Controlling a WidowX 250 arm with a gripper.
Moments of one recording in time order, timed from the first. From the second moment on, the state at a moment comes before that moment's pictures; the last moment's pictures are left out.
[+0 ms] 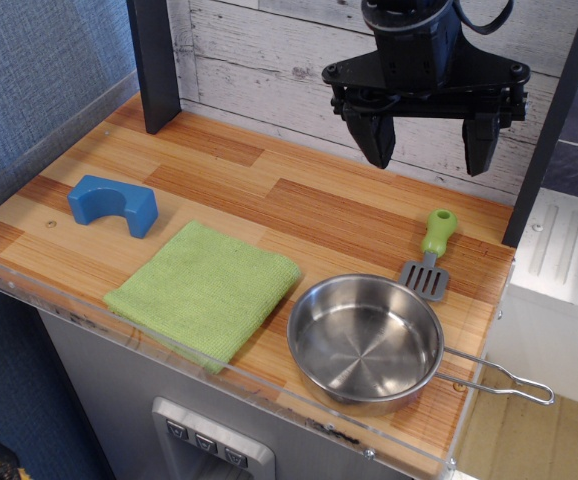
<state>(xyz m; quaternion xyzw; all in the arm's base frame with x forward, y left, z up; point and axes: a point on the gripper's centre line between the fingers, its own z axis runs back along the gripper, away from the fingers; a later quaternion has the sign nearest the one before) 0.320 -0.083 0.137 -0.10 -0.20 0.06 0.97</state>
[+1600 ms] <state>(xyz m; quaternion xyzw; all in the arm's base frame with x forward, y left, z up) 0.241 0.037 0.058 -0.03 -0.11 0.06 0.99</state>
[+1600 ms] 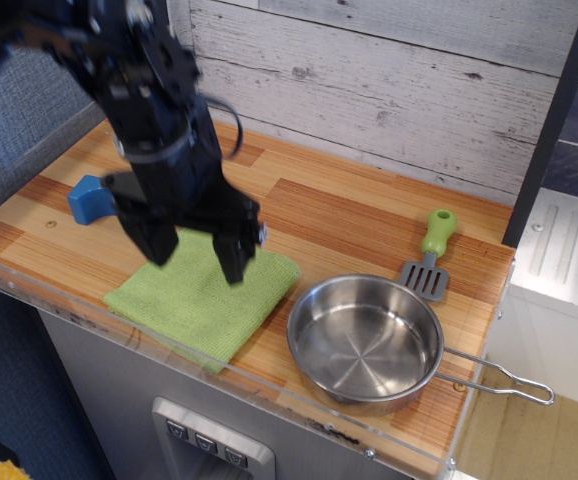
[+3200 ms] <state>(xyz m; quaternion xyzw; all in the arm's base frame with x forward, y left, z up) 0.277 0.042 0.010 -0.02 -0.07 0.03 1.00</state>
